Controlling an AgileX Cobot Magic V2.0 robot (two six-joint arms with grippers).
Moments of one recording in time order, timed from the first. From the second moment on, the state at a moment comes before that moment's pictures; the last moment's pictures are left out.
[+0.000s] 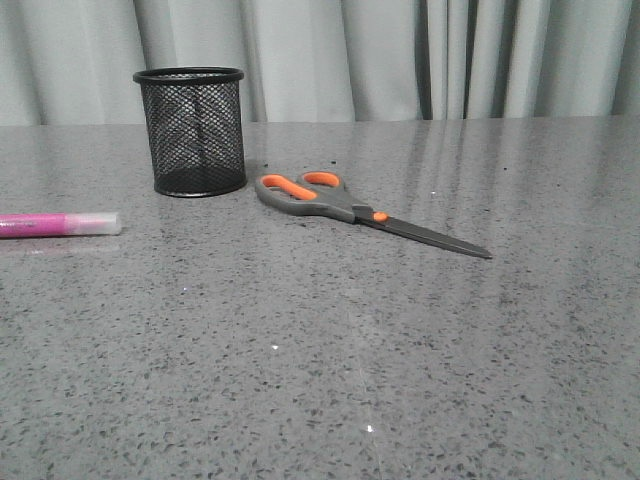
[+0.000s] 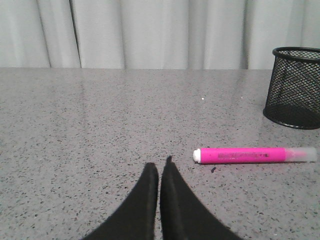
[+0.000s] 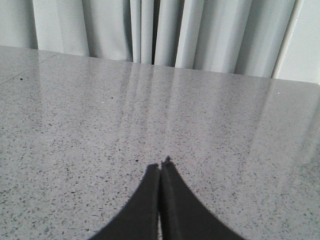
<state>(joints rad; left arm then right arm) 0.00 0.00 0.00 -0.05 0.14 0.08 0.02 -0.01 0.01 -0.10 0.13 -0.04</state>
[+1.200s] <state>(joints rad) 0.00 0.00 -0.03 -0.65 0.08 0.08 0.02 0.00 -0.05 0.32 0.08 -0.01</state>
